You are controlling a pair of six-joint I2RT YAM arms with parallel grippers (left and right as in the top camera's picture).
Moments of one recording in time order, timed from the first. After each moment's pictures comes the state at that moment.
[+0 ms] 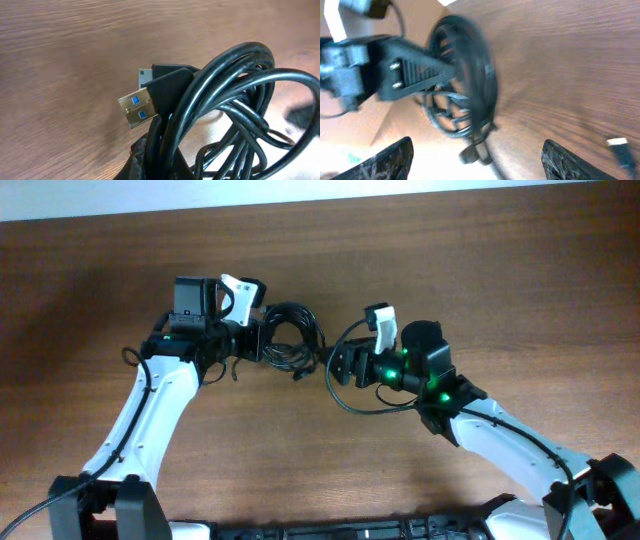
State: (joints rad) left arm -0.14 1.55 1.08 -0.50 0.45 0.05; right arm 0.45 1.41 0.62 0.37 -0.53 0.59
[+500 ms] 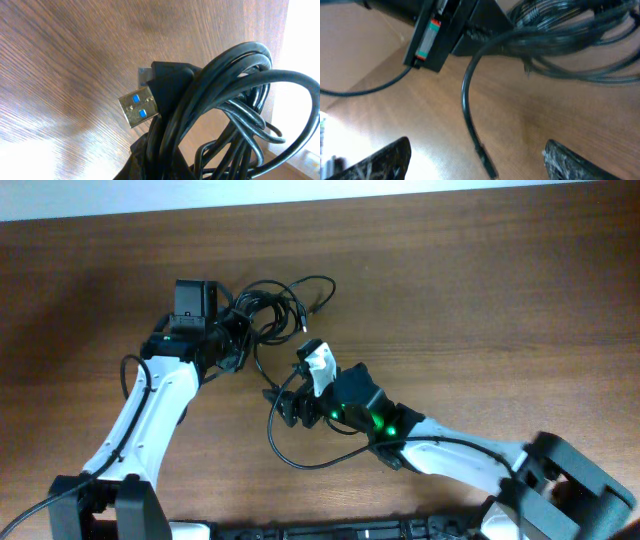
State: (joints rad) left arm -0.14 1.55 1.08 -0.54 0.26 -1.26; right arm 0.83 1.58 0.62 0.63 -0.15 0.37
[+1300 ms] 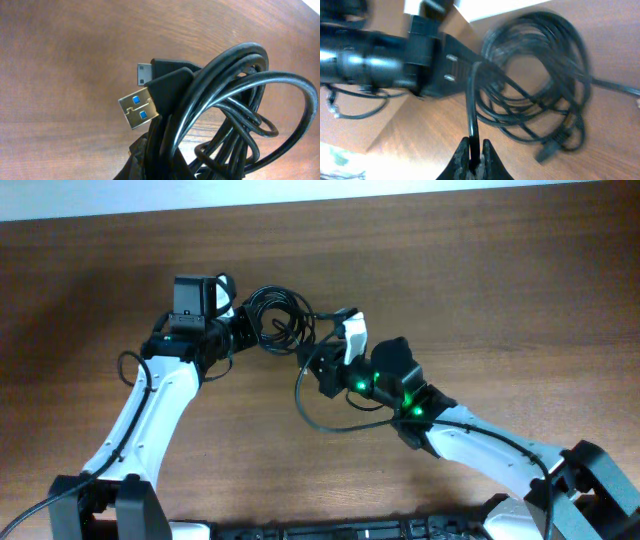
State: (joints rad) left arm -0.14 1.55 1.08 -0.47 0.31 -0.44; right arm 0.62 1.47 0.62 0.59 -0.34 0.59
